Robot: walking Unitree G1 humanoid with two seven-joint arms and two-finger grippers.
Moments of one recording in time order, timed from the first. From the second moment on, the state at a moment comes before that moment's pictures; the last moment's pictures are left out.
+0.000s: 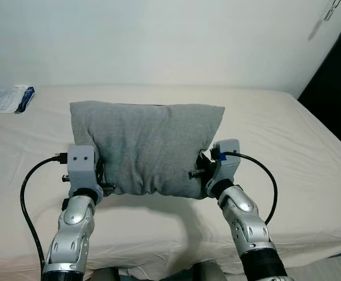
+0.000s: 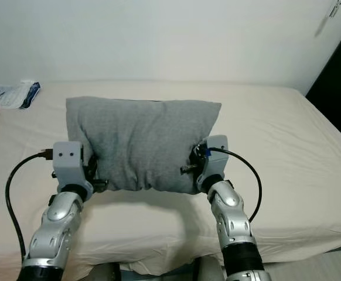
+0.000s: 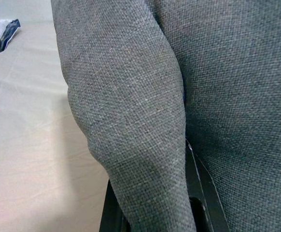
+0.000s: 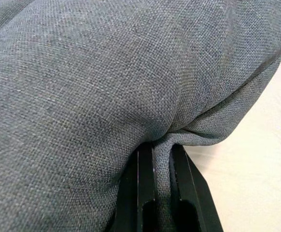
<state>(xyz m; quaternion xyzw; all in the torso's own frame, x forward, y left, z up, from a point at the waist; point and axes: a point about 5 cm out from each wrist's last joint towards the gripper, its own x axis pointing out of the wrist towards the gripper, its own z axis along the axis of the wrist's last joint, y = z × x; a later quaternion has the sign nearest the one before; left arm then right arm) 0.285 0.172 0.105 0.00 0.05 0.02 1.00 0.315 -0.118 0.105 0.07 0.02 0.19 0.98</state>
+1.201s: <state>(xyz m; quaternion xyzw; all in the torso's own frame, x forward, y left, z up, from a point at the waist) 0.283 0.172 0.103 0.00 0.05 0.03 1.00 0.312 -0.119 0.111 0.06 0.01 0.21 0.98</state>
